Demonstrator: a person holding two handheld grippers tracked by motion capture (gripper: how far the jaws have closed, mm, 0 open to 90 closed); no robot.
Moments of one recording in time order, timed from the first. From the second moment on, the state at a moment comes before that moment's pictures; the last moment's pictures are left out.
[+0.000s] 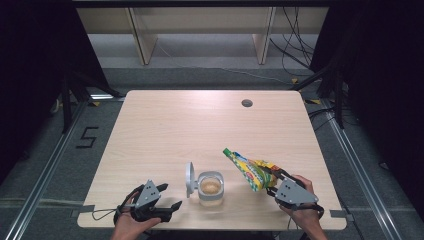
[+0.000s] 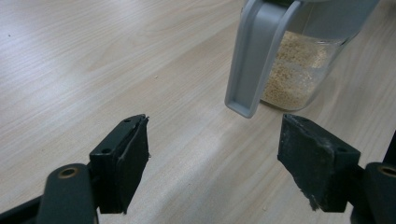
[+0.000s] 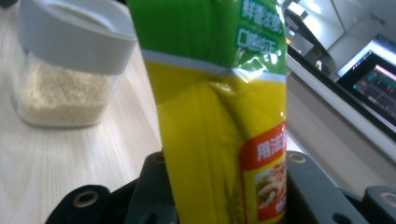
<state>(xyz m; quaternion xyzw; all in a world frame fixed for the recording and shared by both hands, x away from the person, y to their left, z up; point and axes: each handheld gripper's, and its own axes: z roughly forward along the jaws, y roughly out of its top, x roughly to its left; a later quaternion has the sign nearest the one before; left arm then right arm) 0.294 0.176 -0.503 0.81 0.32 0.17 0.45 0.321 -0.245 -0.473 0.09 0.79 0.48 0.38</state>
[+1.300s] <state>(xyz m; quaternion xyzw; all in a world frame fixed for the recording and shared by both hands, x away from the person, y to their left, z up) 0.293 0.177 -0.502 0.81 0.32 0.17 0.45 0.373 -0.264 -0.507 0.28 0.74 0.55 0.28</state>
